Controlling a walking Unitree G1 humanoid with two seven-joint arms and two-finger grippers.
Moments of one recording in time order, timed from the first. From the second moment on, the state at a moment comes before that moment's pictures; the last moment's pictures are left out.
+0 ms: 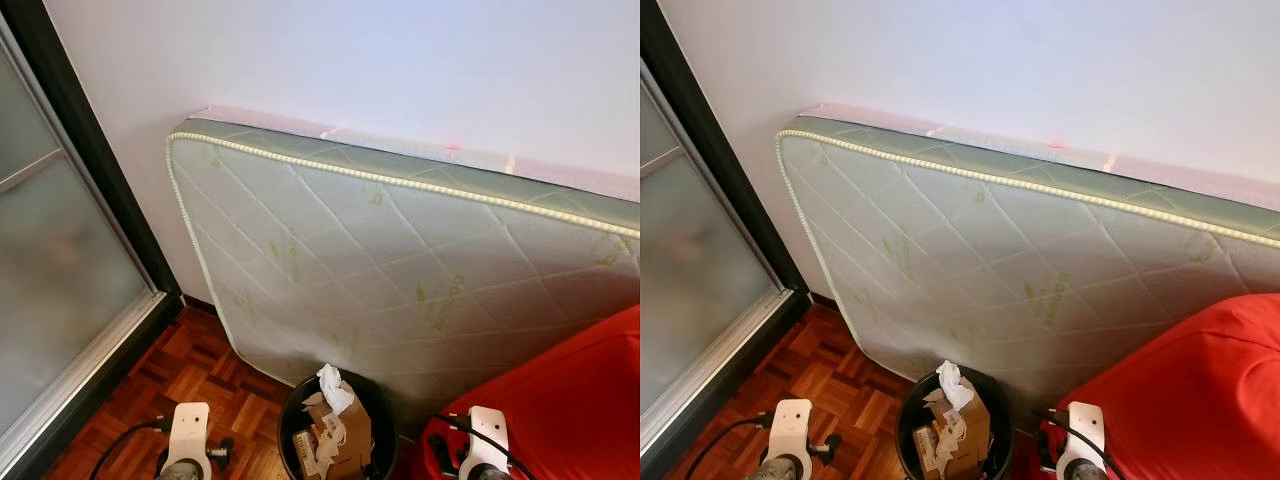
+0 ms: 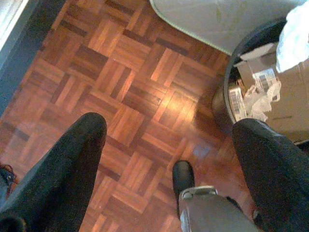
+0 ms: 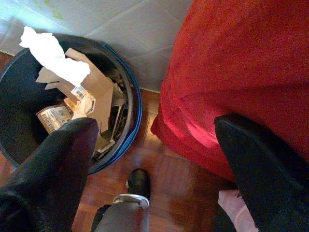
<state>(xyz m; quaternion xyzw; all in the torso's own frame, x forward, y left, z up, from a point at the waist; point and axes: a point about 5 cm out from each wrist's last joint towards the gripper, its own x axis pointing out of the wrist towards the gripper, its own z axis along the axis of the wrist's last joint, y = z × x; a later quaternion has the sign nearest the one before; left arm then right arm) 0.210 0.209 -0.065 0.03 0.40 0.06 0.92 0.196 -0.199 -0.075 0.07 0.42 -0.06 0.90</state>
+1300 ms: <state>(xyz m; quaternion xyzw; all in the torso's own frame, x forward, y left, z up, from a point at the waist) 0.178 0.214 -0.082 0.07 0.46 0.04 0.88 0.194 -0.180 -0.079 0.04 0.43 -0.02 0.90</state>
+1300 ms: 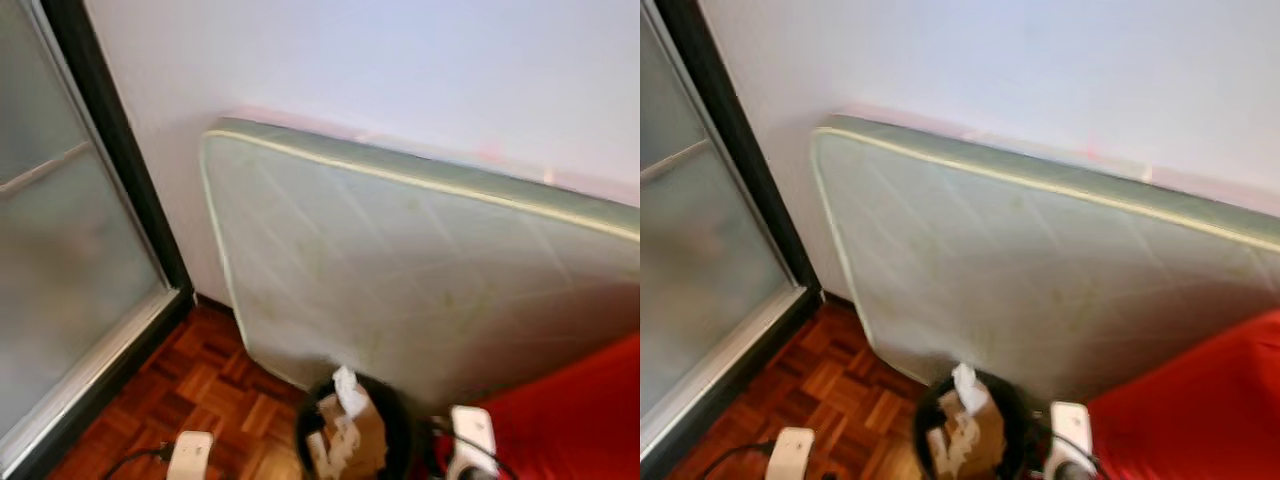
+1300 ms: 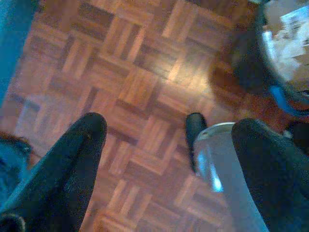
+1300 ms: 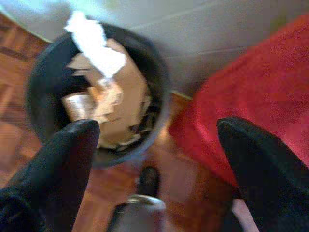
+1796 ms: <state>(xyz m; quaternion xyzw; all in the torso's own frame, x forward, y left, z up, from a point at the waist) 0.176 0.212 -0.083 0.08 0.46 0.03 0.88 0.194 -0.181 -0.079 0.04 0.43 -0.03 0.90</state>
